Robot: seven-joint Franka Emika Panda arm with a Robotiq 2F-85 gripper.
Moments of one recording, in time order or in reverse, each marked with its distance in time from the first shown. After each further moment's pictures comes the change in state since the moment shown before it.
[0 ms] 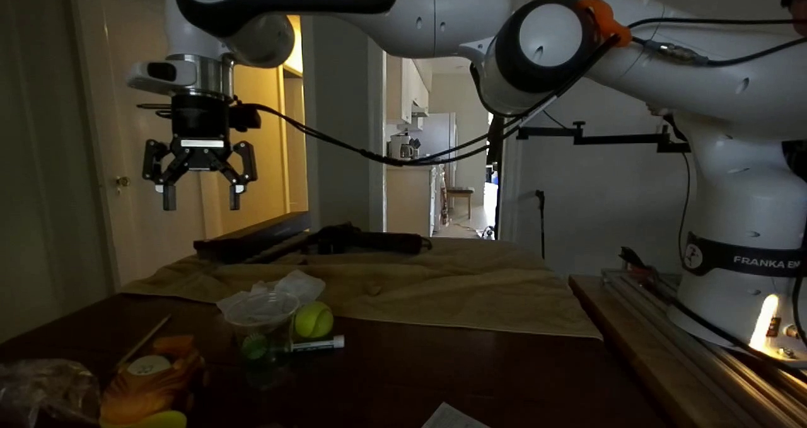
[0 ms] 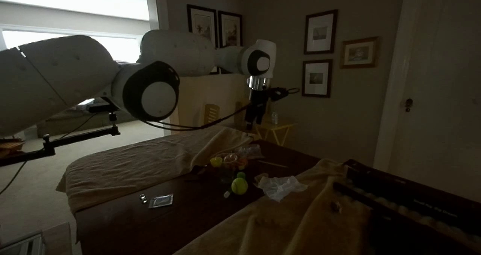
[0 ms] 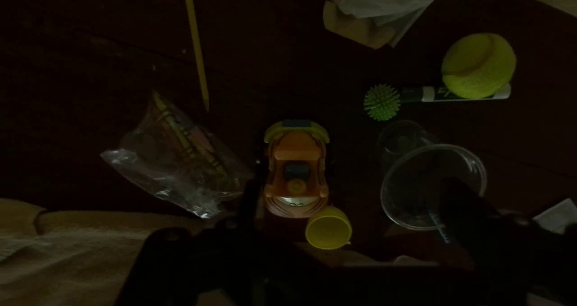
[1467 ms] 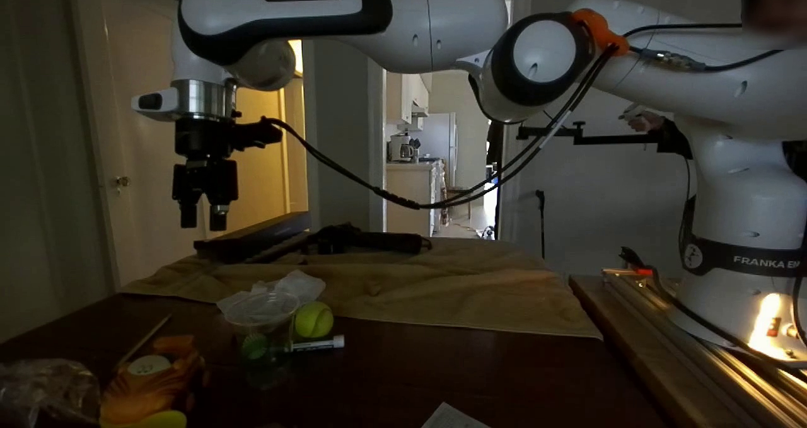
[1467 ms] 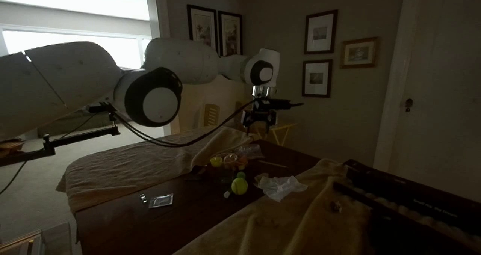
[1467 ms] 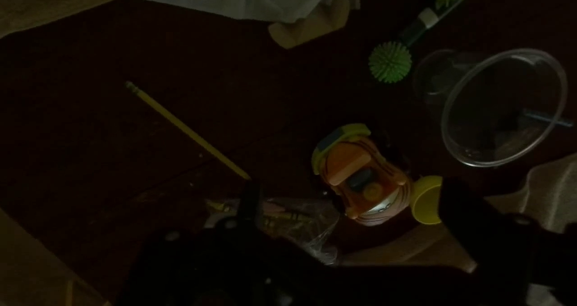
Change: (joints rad) arm -0.005 0.040 -0.032 -0.013 0.048 0.064 0.698
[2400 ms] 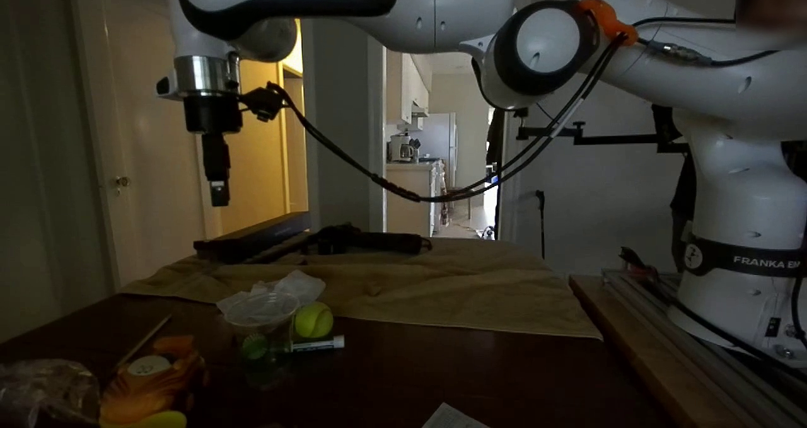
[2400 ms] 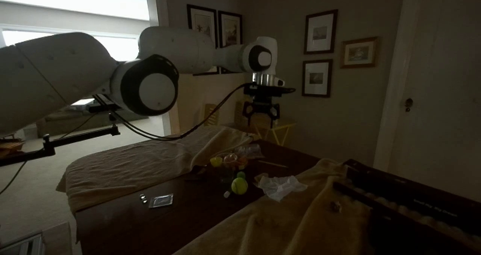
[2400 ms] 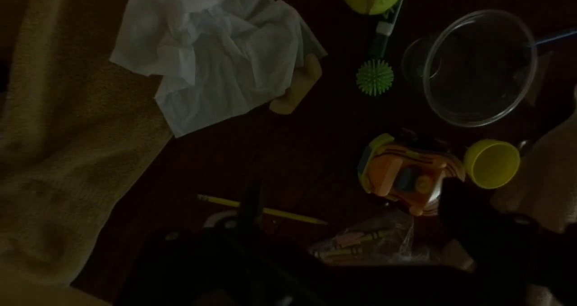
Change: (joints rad) arm 0.026 -0.064 -0.070 0.009 -0.067 -0.104 0.535
